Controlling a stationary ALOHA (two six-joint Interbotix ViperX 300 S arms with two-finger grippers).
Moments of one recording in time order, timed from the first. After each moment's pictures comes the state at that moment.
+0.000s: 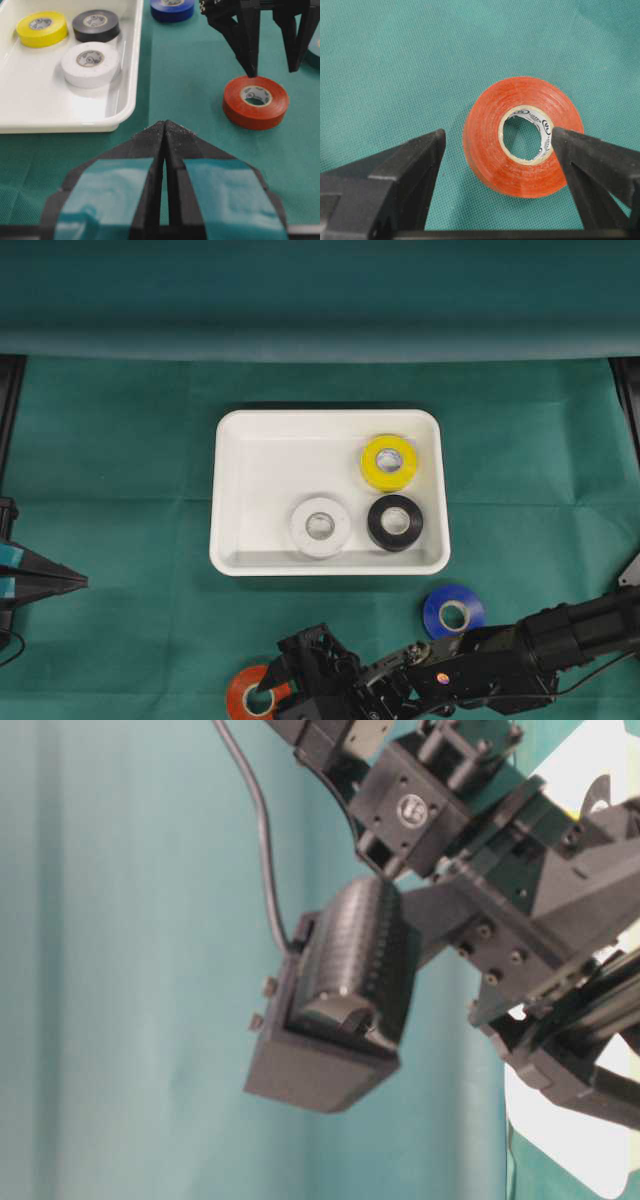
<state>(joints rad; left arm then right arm) 0.02 -1.35 1.50 -0.02 0.01 0.06 0.22 0.34 0.36 -0.58 0.01 0.49</state>
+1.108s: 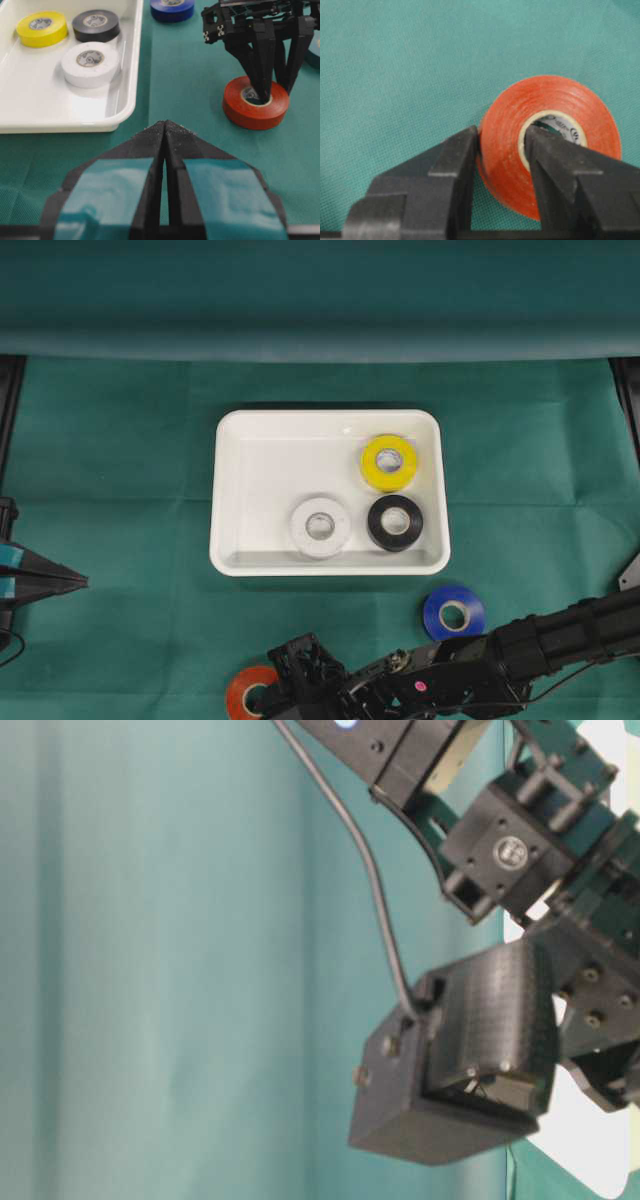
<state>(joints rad) 0.02 -1.35 1.50 -0.02 0.02 0.06 0.22 0.43 0.31 -0.58 -0.02 0.49</state>
